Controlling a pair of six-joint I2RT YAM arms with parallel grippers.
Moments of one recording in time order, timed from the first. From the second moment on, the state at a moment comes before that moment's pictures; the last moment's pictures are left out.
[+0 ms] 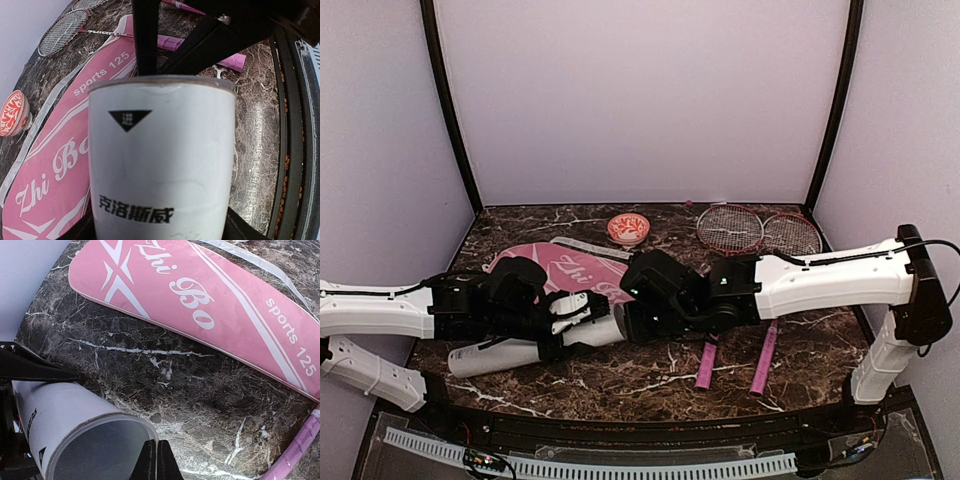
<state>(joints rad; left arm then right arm) -1.03 1.15 0.71 -0.28 0.05 0.35 1.30 1.71 1.34 -0.52 0.31 0.82</state>
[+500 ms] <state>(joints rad) -1.03 1.15 0.71 -0.28 0.05 0.34 1.29 1.72 1.34 -0.49 0.30 0.82</state>
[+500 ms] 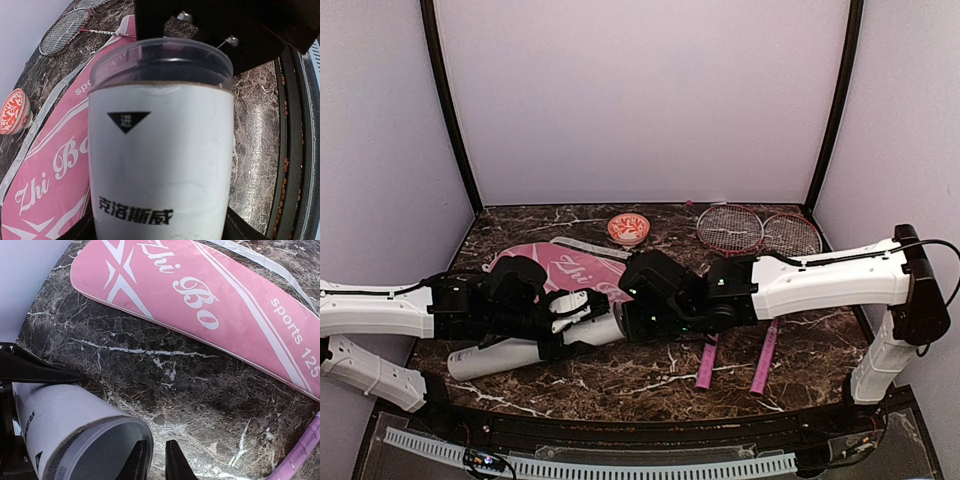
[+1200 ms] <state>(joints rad) -1.03 1.17 0.71 -0.31 0.06 0.34 1.29 1.77 1.37 -0.51 0.26 0.77</state>
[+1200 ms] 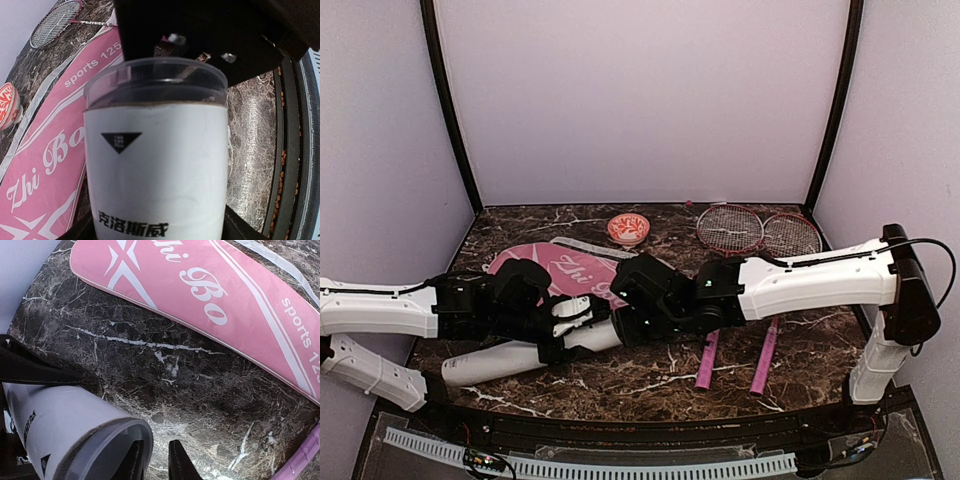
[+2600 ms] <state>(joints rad) -1.03 1.18 0.73 -0.30 0.09 0.34 1.27 1.70 1.32 -0.46 0.18 0.80</state>
